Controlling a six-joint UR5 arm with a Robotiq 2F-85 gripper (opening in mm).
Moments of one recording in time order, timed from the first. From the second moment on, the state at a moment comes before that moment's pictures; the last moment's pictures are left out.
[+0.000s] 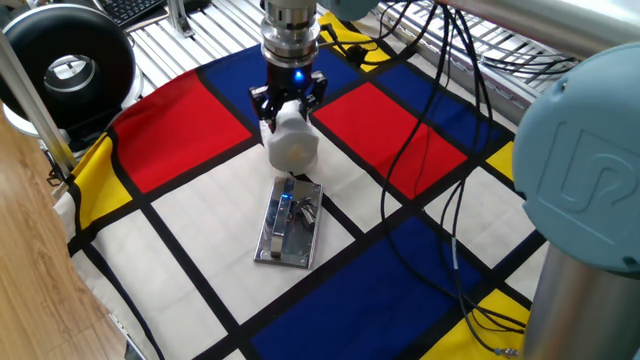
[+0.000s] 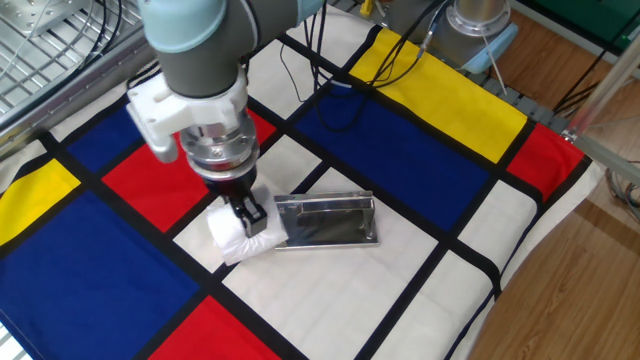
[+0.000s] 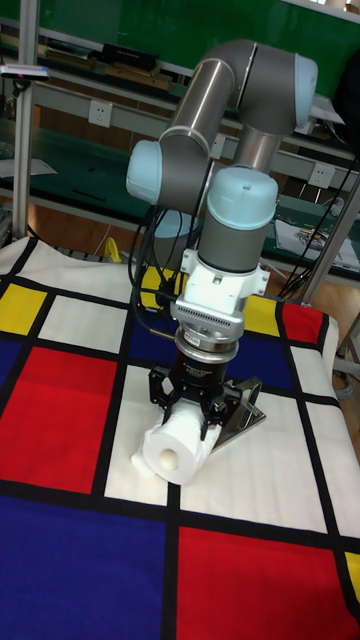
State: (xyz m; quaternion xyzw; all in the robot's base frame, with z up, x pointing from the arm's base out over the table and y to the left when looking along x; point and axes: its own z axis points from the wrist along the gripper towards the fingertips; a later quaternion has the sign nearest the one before) arm 0.596 0.053 0.074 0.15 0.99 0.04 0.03
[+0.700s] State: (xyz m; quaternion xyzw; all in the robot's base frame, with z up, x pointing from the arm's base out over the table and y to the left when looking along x) arm 0.582 0.071 0.071 0.14 0.99 0.06 0.03
